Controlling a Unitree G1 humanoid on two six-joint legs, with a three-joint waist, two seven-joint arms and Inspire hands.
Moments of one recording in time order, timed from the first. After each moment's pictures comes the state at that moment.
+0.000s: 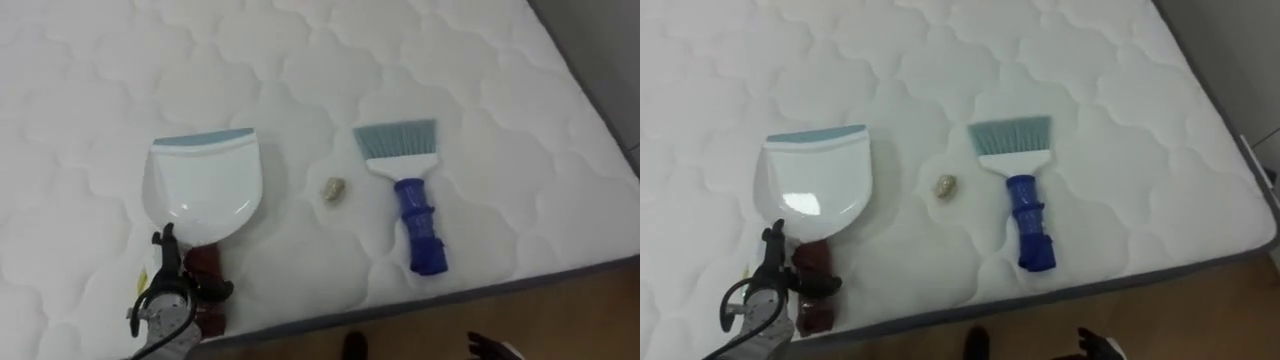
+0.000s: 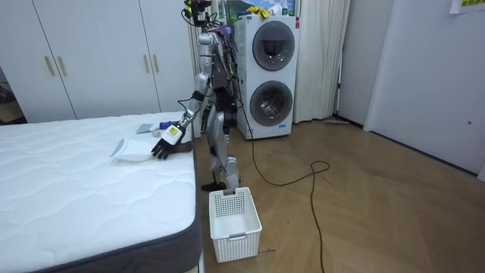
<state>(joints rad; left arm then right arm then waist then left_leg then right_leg) -0.30 0.19 -0.12 1.23 0.12 -0.19 0.47 -0.15 -0.24 0.22 1.36 0.20 -0.09 -0.03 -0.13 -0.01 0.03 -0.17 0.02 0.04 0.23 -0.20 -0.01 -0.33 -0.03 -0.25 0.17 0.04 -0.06</state>
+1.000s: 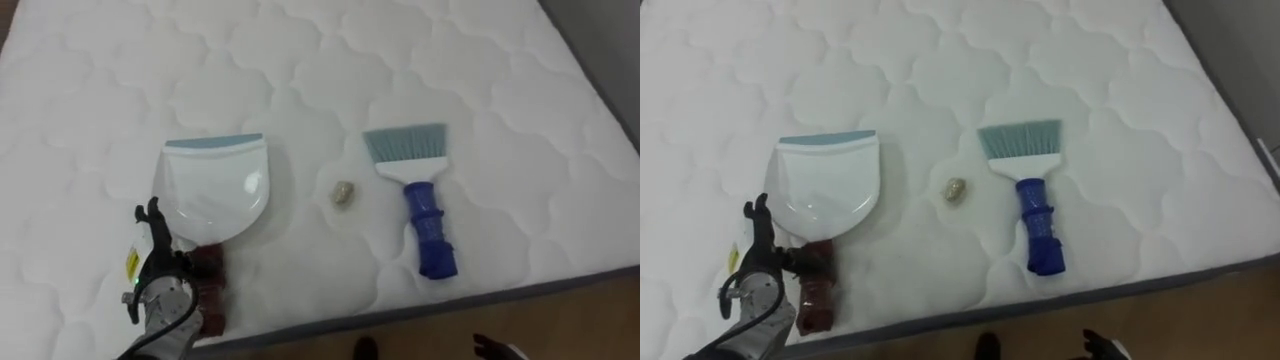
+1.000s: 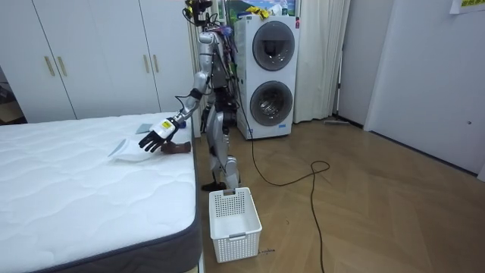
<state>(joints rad) -0.31 0.19 -0.12 1.15 0.17 -0.20 0.59 -0.15 -0.26 0.29 1.36 0.26 -0.11 -0.03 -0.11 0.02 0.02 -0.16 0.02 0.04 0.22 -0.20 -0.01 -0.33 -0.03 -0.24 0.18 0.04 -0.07</state>
